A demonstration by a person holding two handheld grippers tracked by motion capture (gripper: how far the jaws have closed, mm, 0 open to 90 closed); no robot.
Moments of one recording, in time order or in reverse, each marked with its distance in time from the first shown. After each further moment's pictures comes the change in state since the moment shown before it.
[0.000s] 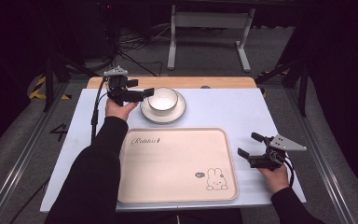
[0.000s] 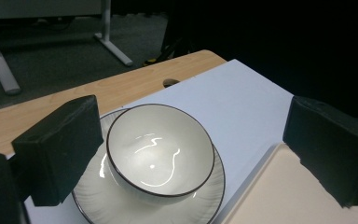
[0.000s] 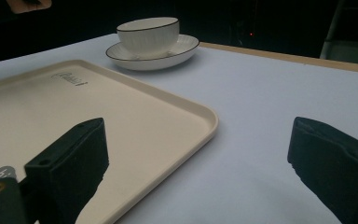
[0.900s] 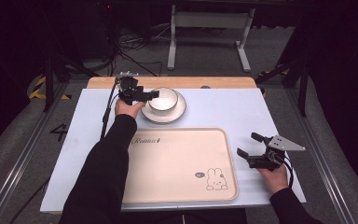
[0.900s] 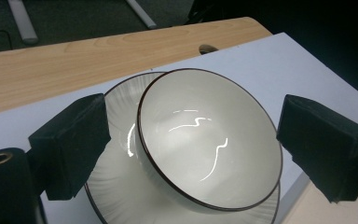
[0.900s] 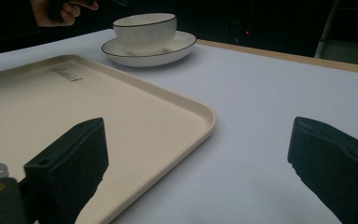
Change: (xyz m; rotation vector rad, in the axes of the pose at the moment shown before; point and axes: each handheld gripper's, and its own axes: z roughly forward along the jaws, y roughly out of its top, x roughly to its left) left arm 0.027 -0.017 0.052 0.133 0.114 -0.108; right arm 0.002 0.000 0.001 0.012 -0.022 -0.019
